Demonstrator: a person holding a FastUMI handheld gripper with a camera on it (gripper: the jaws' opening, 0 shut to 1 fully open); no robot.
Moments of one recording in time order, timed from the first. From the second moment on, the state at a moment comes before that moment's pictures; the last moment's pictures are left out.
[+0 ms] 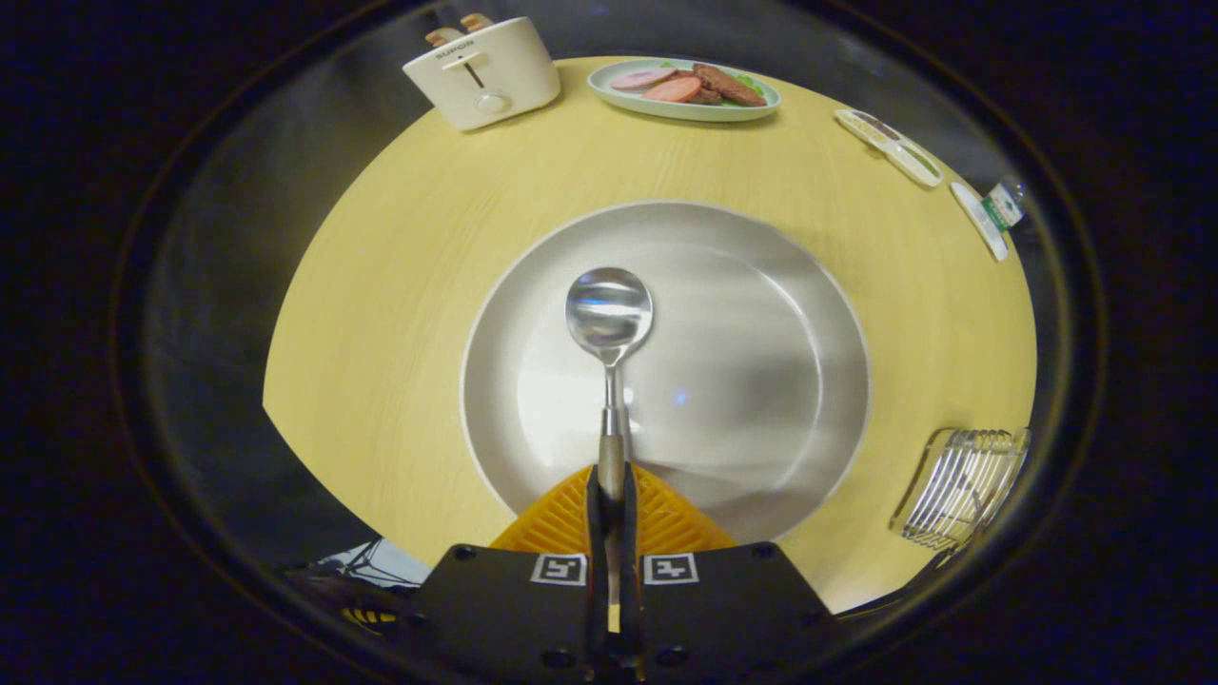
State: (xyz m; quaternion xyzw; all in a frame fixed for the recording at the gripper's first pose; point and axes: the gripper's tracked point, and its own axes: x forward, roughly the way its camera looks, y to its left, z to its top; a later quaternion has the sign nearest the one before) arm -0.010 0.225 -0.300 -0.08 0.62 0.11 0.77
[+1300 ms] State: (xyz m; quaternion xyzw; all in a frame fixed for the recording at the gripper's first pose) arm -0.069 -0.011 -0.163 -0.06 0.62 -0.04 0.78
